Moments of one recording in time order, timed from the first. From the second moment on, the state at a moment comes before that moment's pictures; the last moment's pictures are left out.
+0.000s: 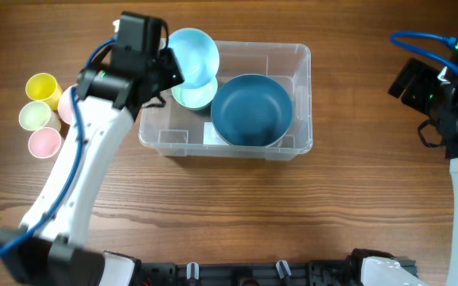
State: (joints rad) left arm -0.28 1.60 1.55 -0.88 -0.09 -0.55; right arm -0.13 1.29 1.51 -1.08 0.22 0.30
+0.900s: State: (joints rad) left arm -0.27 1.74 1.60 -0.90 -0.14 -0.57; right arm -0.13 1.29 1.51 -1.08 0.22 0.30
